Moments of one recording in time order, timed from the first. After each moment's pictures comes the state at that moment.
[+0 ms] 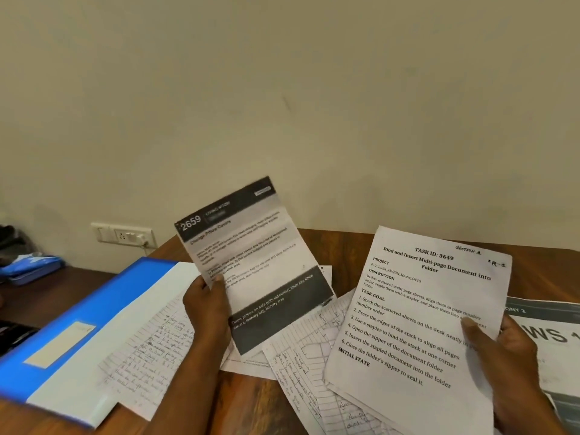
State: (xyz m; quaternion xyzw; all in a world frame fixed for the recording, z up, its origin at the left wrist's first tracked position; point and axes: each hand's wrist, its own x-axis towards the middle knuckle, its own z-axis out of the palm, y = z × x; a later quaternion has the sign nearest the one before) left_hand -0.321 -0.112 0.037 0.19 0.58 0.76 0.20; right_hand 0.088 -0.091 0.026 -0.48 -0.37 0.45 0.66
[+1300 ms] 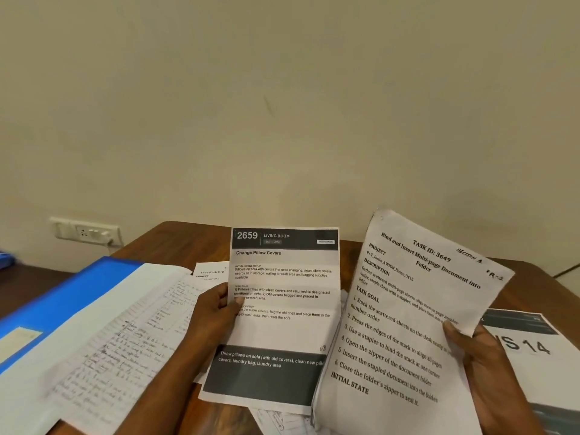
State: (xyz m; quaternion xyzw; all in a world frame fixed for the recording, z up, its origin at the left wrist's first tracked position) left_hand -0.290 -0.103 0.022 0.39 0.62 0.58 0.36; right_hand 0.109 -0.098 0.052 -0.35 -0.32 0.62 0.62
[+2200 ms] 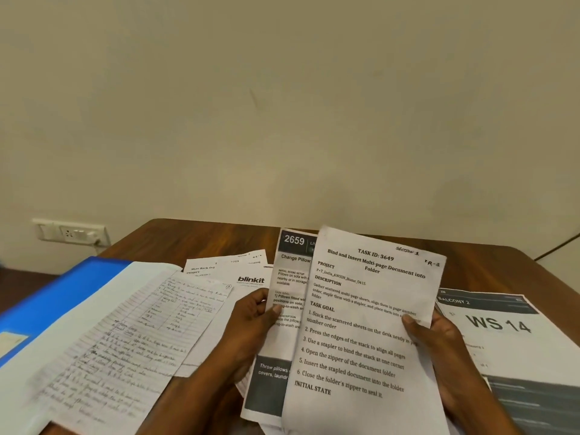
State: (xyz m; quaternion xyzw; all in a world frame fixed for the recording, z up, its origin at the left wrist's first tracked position) left_hand -0.220 -0.114 0.023 0.41 0.50 0.57 0.51; right_hand 0.086 -0.097 0.037 -0.38 -0.37 0.61 0.59
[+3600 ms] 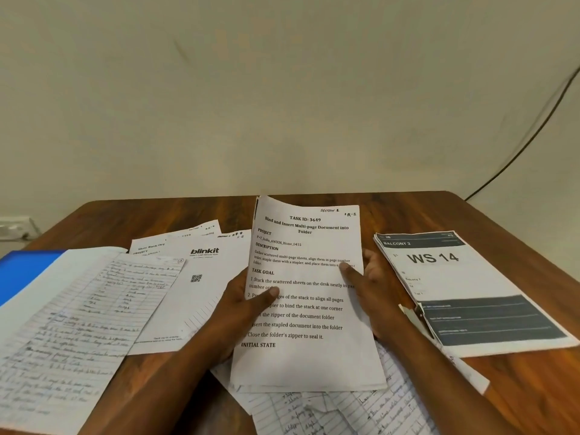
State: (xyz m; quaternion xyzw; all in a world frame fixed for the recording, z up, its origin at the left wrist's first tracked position) left_hand -0.170 -0.132 0.022 0.51 0.46 0.48 0.54; right_hand 0.073 -0.082 0.017 -0.47 -0.43 0.50 0.59
